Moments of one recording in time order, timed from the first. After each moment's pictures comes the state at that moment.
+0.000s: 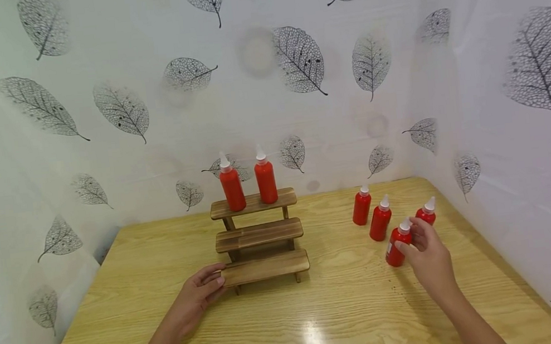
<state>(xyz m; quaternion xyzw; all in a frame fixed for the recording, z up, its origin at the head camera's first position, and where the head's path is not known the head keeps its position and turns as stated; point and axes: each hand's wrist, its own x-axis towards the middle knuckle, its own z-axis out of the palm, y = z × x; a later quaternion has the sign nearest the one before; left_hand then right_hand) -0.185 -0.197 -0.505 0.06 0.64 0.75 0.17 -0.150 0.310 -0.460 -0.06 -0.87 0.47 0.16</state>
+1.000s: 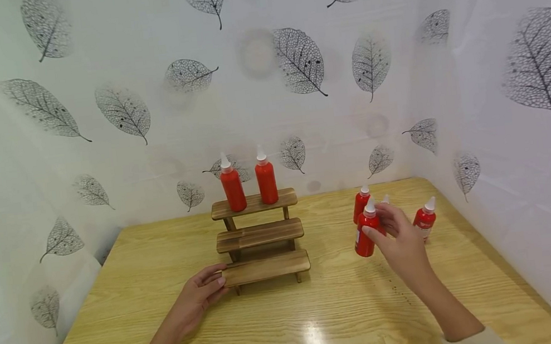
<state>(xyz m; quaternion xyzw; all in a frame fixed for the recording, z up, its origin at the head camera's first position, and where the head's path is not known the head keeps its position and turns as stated) -0.185 -0.196 -0.505 0.06 0.63 0.76 0.17 -0.157 0.253 -0.413 0.05 -0.84 0.50 0.22</state>
